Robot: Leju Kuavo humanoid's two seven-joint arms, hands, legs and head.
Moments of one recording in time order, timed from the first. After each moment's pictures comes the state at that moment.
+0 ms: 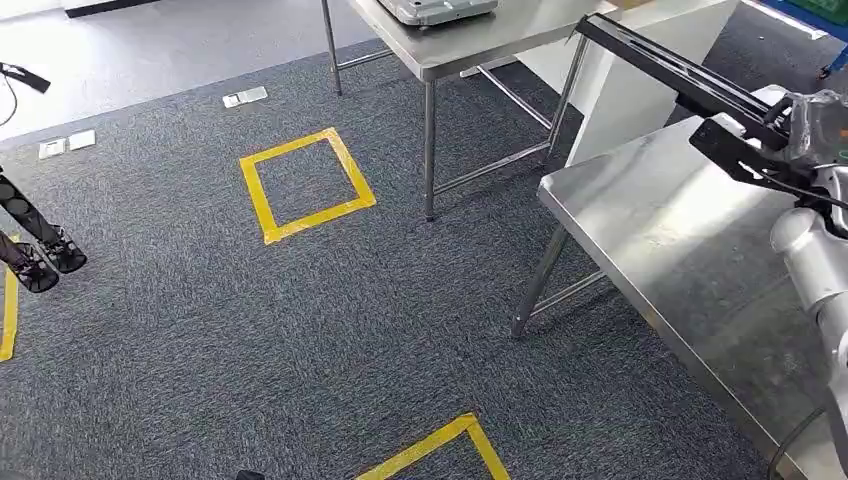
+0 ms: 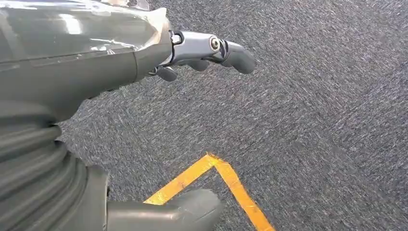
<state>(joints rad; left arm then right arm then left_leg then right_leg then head) -0.08 -0.14 0.36 -0.20 -0.42 0.46 -0.52 -1.20 -0.44 0.48 -0.37 0.90 -0.40 -0.07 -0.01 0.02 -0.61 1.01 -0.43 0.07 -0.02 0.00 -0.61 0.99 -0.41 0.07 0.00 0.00</state>
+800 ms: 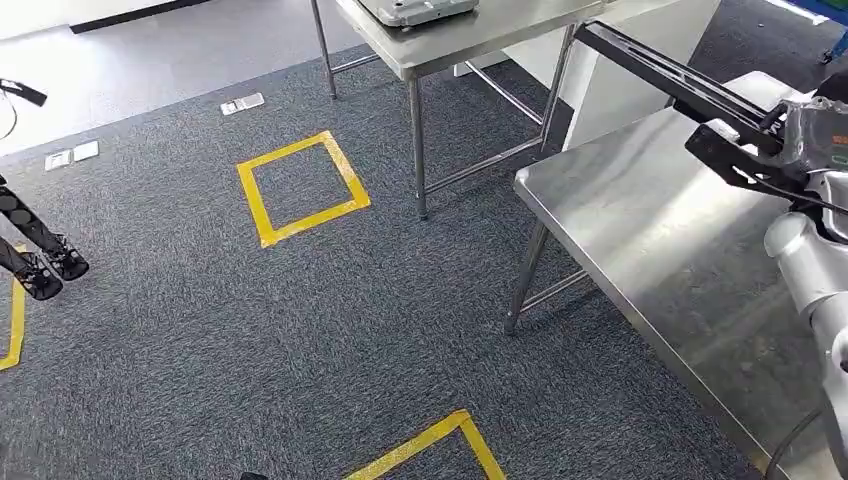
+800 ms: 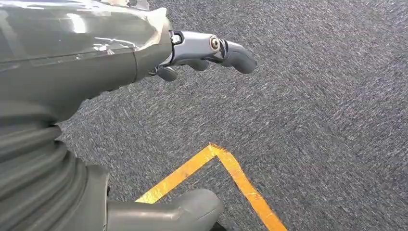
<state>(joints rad) -0.08 -0.15 0.36 -0.20 -0.42 0.46 -0.51 -1.18 -0.44 0.47 -0.36 0.93 -0.41 -0.06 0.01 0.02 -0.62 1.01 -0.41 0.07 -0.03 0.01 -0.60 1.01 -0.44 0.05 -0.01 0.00</state>
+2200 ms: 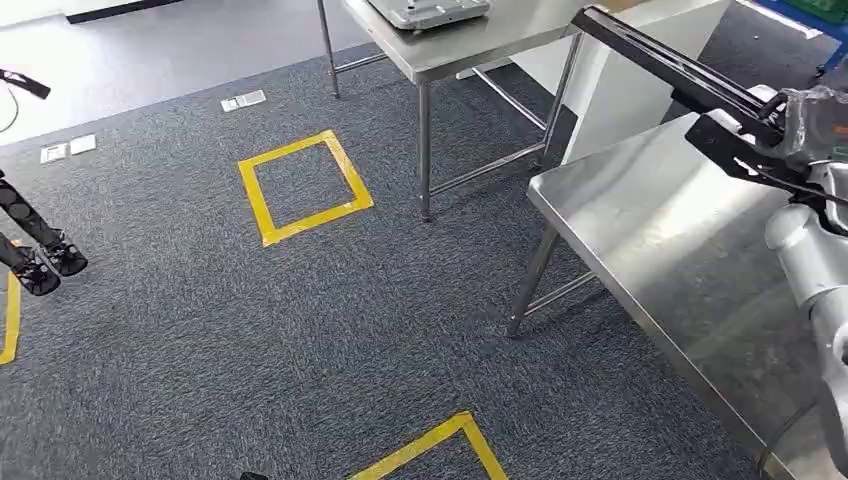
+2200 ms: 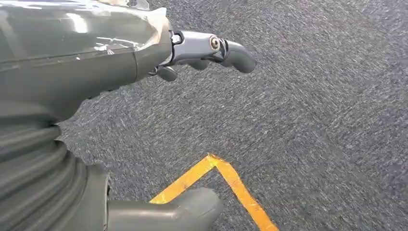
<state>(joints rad) -0.08 -0.15 0.36 -0.20 -0.44 0.48 -0.52 -1.20 -0.43 0.43 -0.36 0.94 -0.39 -0.07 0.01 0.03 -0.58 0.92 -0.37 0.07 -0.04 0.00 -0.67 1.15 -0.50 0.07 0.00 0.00</state>
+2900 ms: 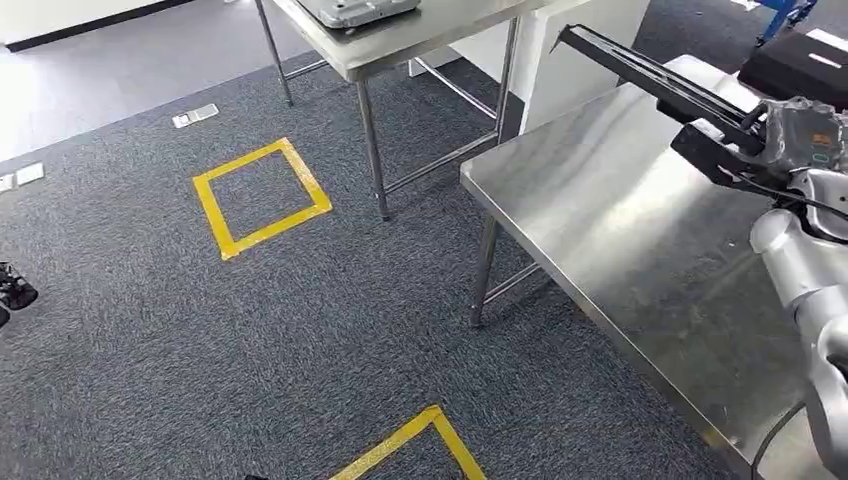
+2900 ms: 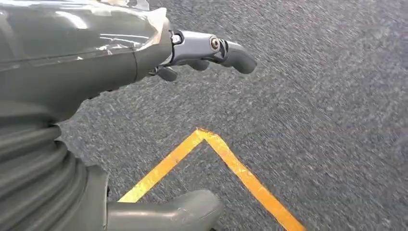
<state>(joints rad) -0.08 -0.15 0.36 -0.20 -0.45 0.48 -0.52 -1.18 -0.41 0.42 -0.35 0.95 -0.39 -0.07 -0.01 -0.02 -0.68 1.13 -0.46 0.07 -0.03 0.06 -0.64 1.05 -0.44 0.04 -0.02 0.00</state>
